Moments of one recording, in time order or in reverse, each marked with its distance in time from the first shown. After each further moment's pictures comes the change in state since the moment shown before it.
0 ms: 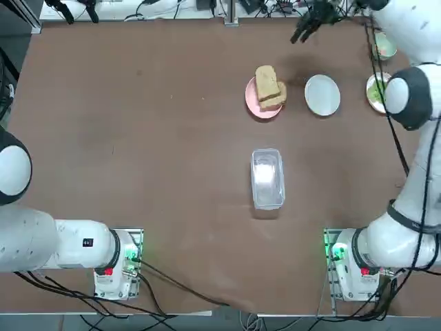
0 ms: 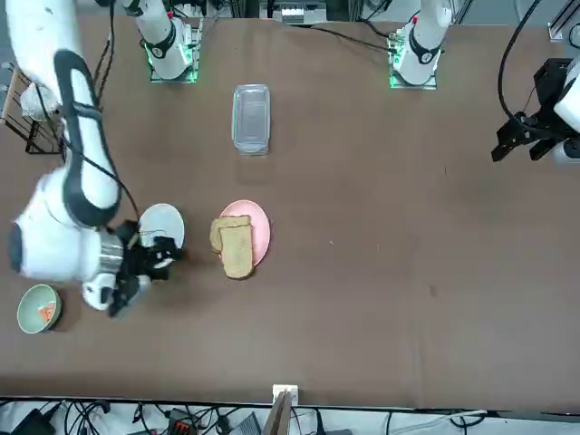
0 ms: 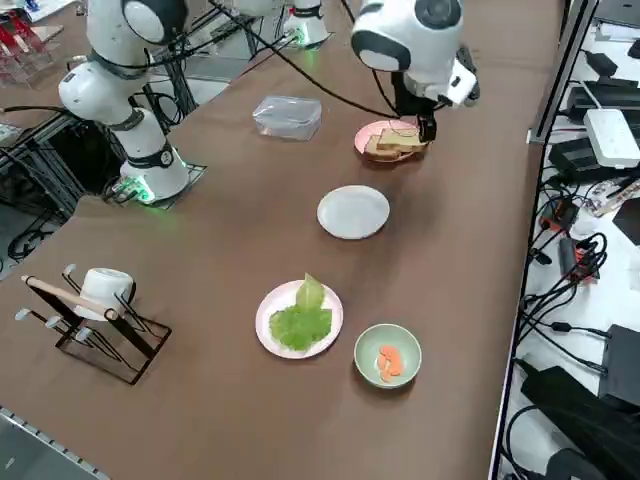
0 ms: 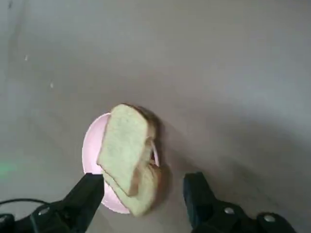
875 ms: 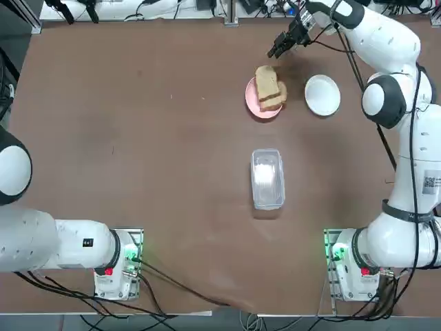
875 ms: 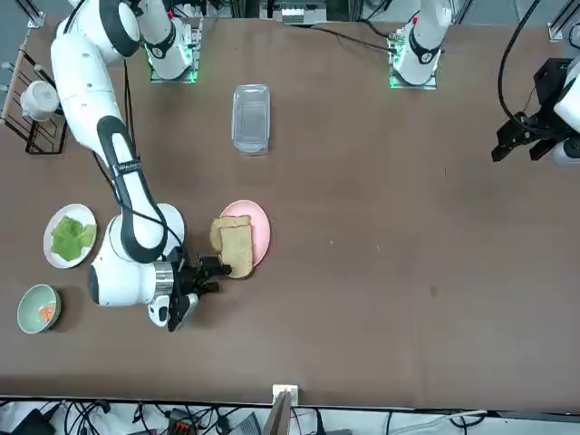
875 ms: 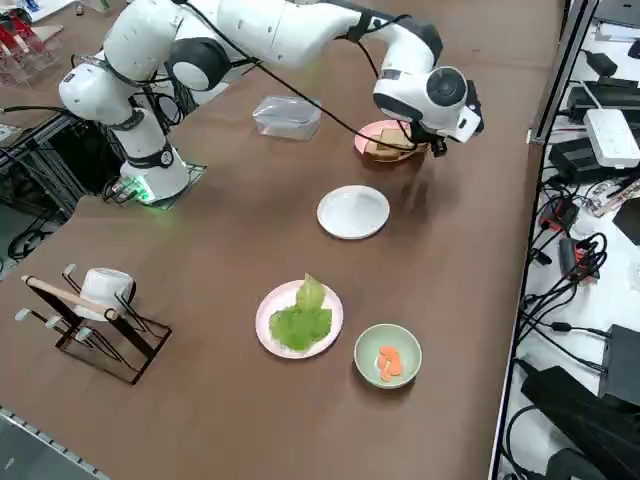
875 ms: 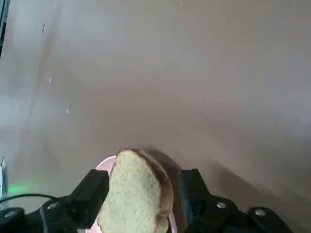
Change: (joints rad) arm -0.005 0.240 0.111 0.129 0.106 0.126 -0.062
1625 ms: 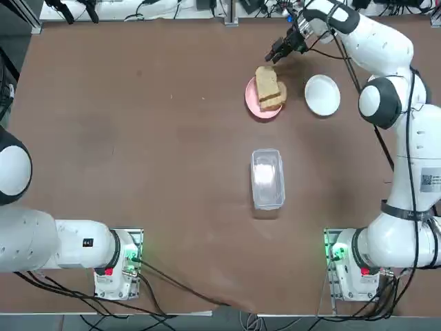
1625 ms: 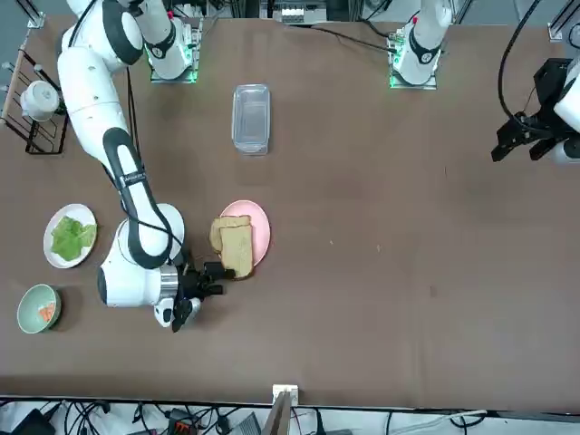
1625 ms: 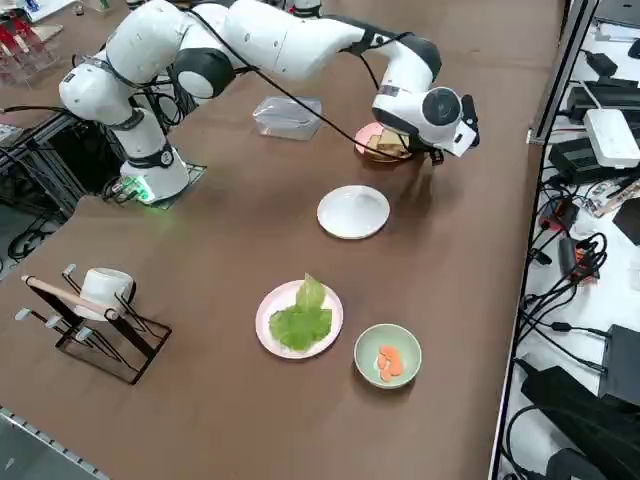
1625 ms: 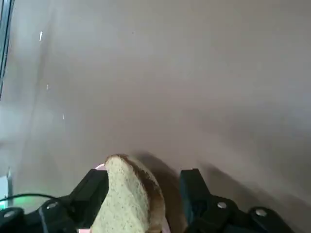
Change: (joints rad) arm 0.002 0.048 0.006 0.000 0.042 0.034 0.006
